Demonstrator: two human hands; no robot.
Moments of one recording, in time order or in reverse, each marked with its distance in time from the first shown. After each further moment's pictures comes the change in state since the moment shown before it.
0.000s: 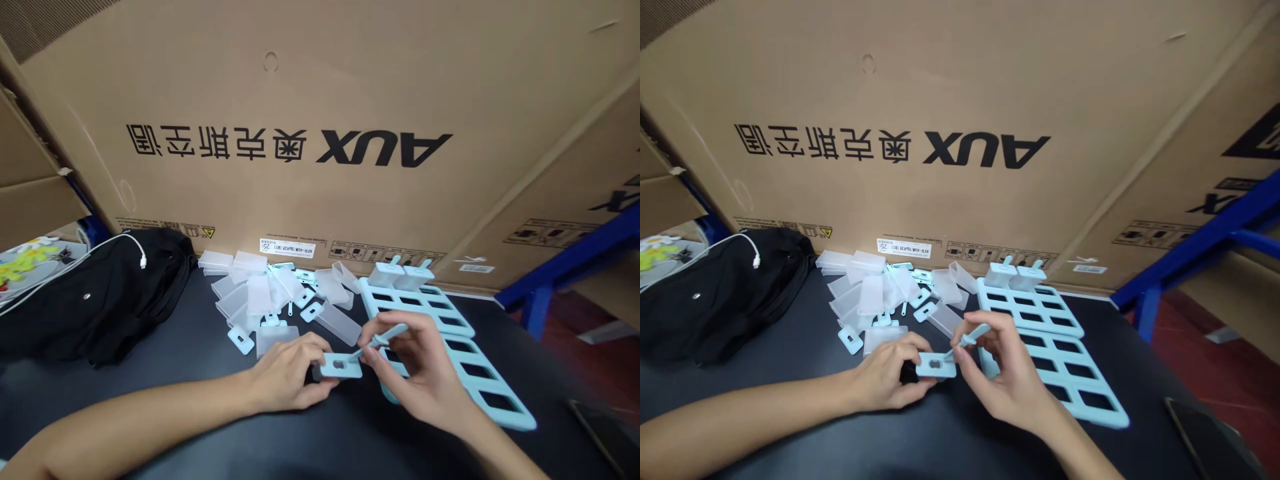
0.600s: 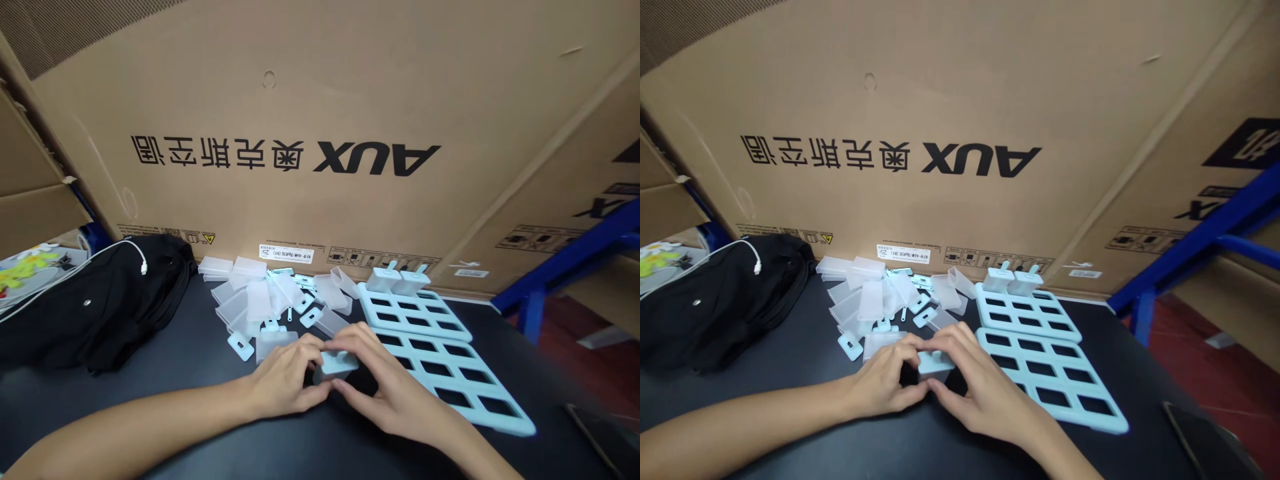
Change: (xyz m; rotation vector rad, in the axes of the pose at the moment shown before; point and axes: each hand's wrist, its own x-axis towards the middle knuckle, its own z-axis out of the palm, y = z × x) left_hand -0.002 -0.003 0.001 0.006 0.022 -0.030; right_hand -0.003 0.004 0.009 -0.196 -0.383 -0.034
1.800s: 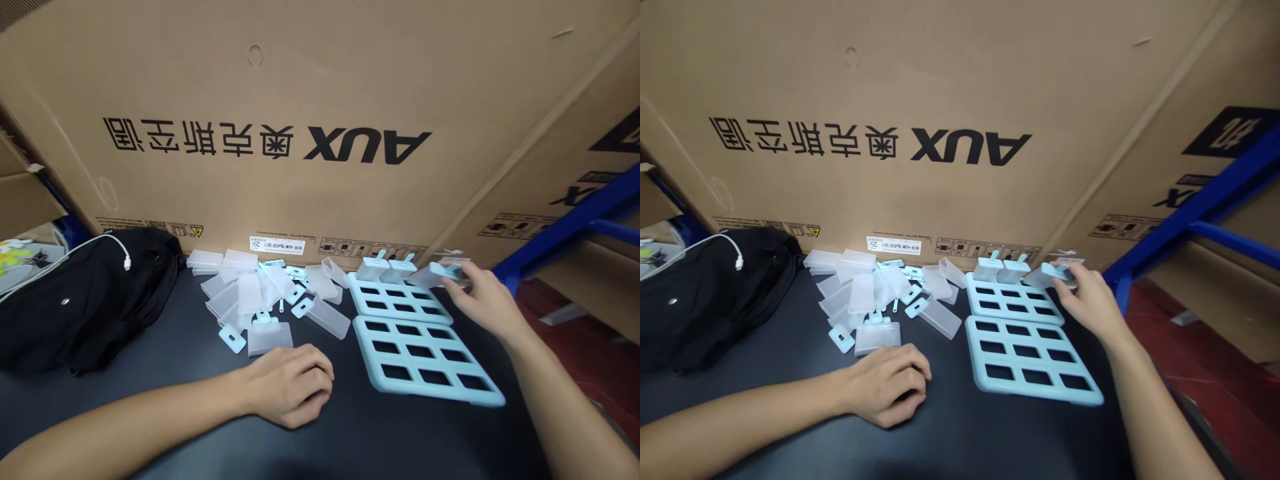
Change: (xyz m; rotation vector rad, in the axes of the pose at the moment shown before) left_hand 0.006 0.011 -0.008 0.049 -0.255 0.219; right_hand -0.063 0.184 -0.144 -0.573 0.439 0.631
